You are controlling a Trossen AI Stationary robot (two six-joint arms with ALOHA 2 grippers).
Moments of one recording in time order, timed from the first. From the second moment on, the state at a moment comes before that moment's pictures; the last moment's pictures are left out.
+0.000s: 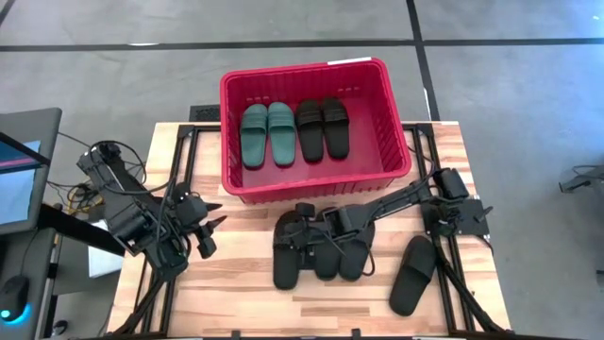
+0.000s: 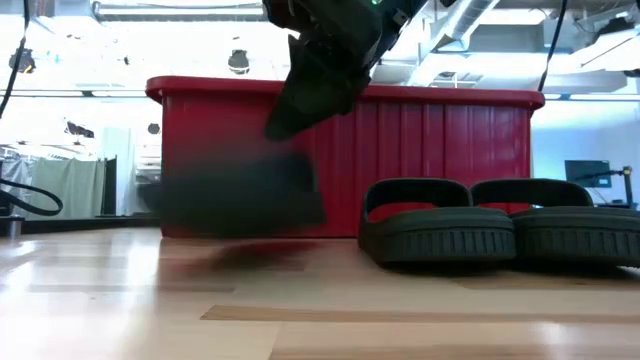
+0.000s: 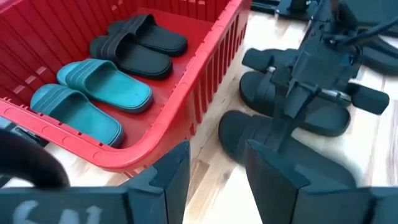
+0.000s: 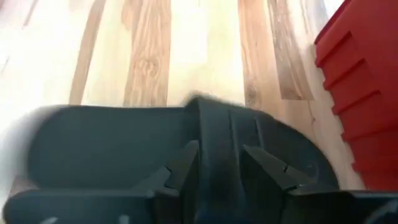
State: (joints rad) left arm -0.84 1.23 1.34 -1.45 -0.95 -1.24; right arm 0.26 1.97 1.44 -0.34 0.19 0.10
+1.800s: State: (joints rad) left arm -0.55 1.93 1.34 -0.77 -0.72 -0.57; right arm 0.40 1.17 1.44 -0.71 0.32 0.01
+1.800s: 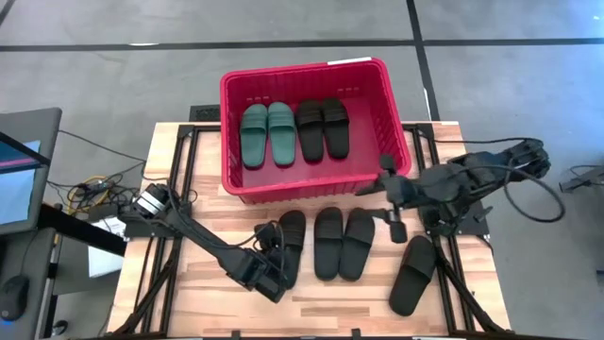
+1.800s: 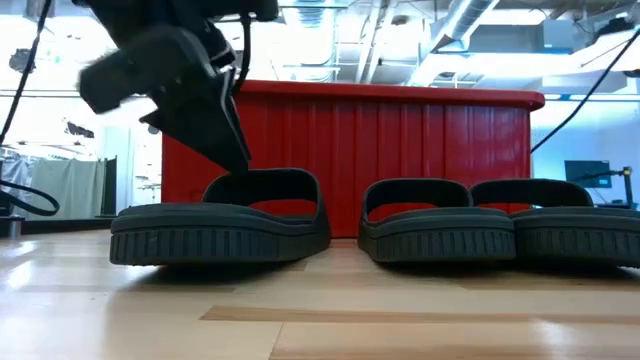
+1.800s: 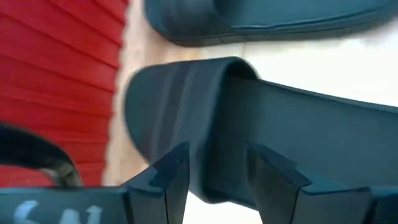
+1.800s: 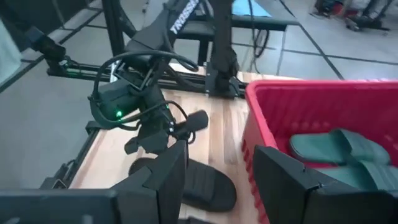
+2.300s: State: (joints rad) left arm -0.48 1.93 1.34 -0.68 -0.65 -0.31; right arm 0.58 1.12 1.44 -0.82 0.53 0.13
